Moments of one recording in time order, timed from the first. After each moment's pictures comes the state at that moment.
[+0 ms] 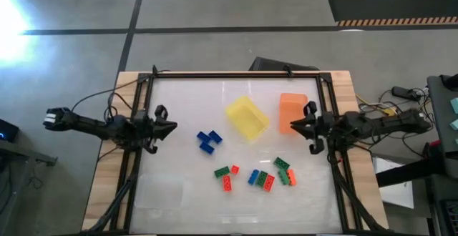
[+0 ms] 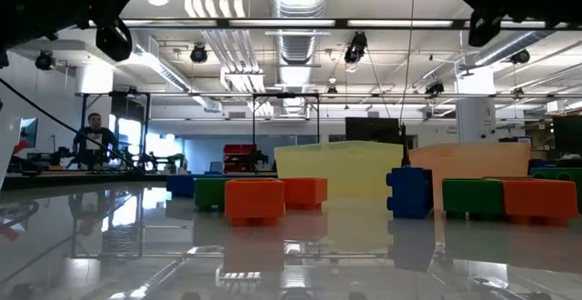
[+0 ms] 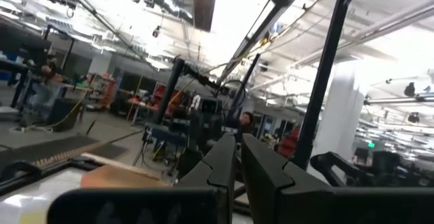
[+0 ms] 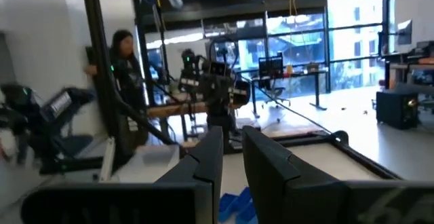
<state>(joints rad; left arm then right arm) -0.16 0.44 0.01 0.83 -0.19 -0.24 0.12 0.46 0.17 0.42 0.12 0.06</state>
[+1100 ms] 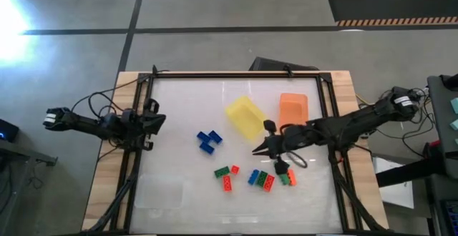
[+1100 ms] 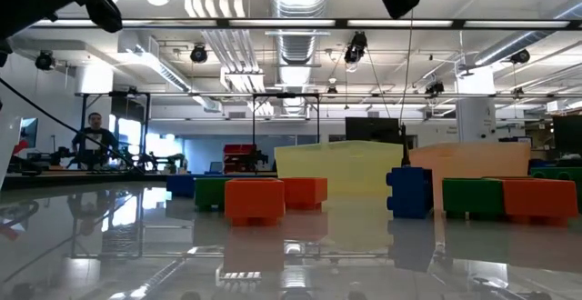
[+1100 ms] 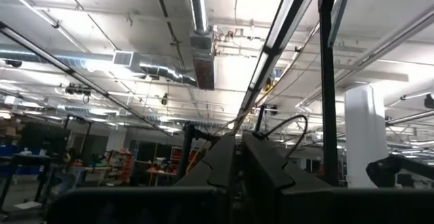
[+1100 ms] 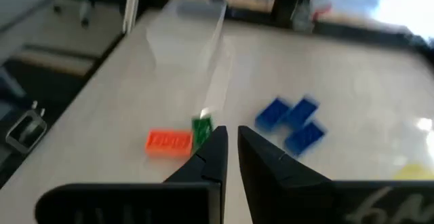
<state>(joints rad) -0.16 0.44 0.02 1.05 -0.20 0.01 0.26 1.27 0.89 -0.11 0.05 -0.02</state>
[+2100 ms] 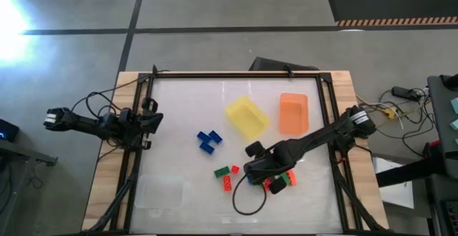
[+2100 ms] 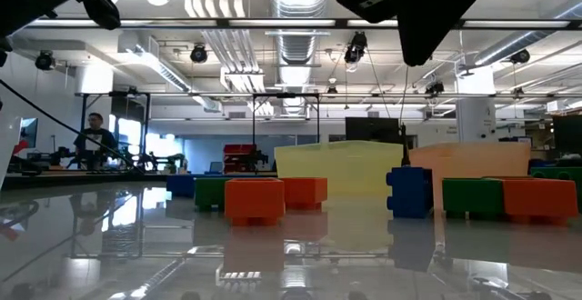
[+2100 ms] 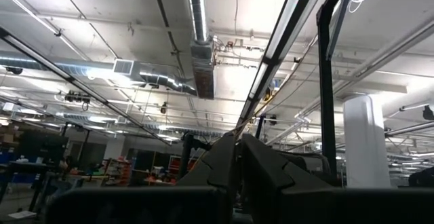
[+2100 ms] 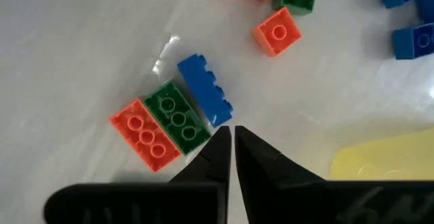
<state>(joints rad) -0.16 0.43 0.02 1.08 -0.20 0.01 0.39 1.84 1.56 -1.05 0.05 -0.19</state>
